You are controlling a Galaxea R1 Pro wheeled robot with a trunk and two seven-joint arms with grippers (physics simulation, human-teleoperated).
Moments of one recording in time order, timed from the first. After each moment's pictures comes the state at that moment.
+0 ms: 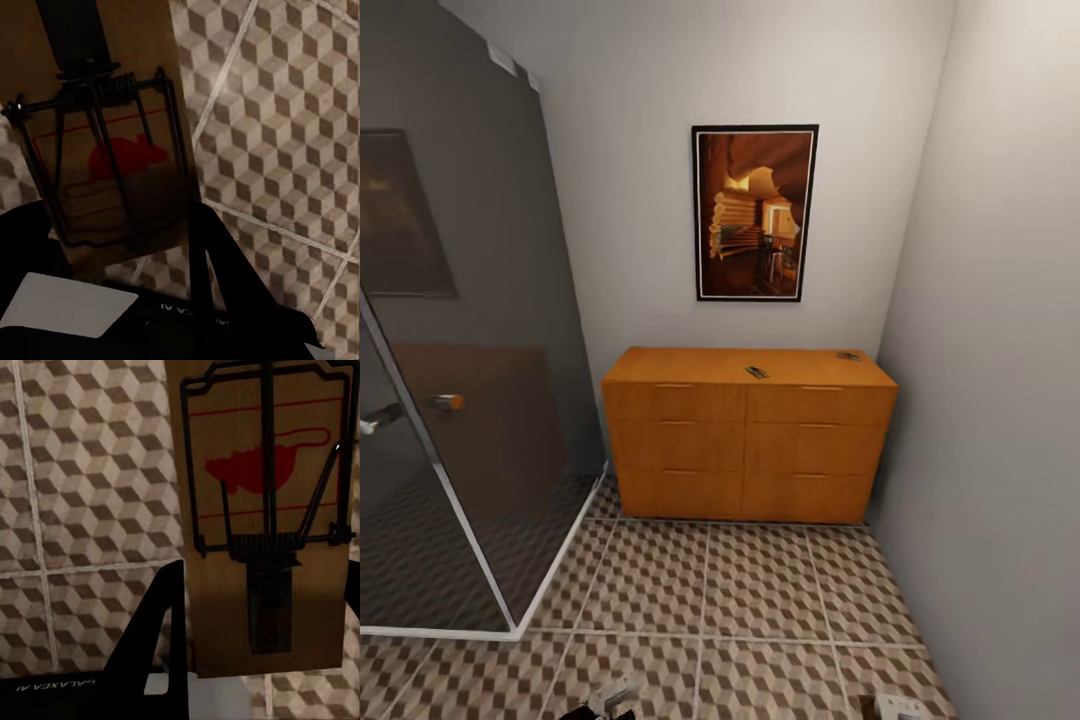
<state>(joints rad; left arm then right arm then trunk) -0.53 -0.09 -0.70 0.00 1.12 0.15 0.12 -0.59 -0.20 2.15 -0.36 -2.28 -0.02 -0.08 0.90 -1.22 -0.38</state>
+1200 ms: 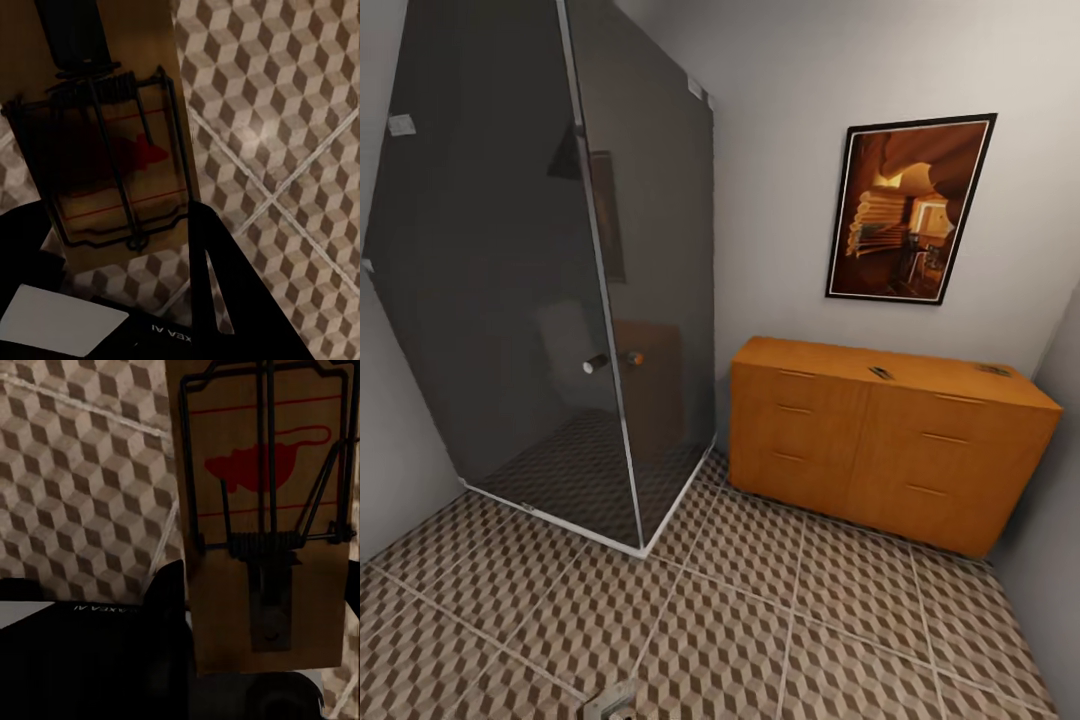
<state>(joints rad) -0.49 -0.09 -0.70 0.00 1.17 0.03 0.12 -0.51 -0.08 2.21 -0.40 -2.27 -0.06 -0.08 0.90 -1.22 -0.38</state>
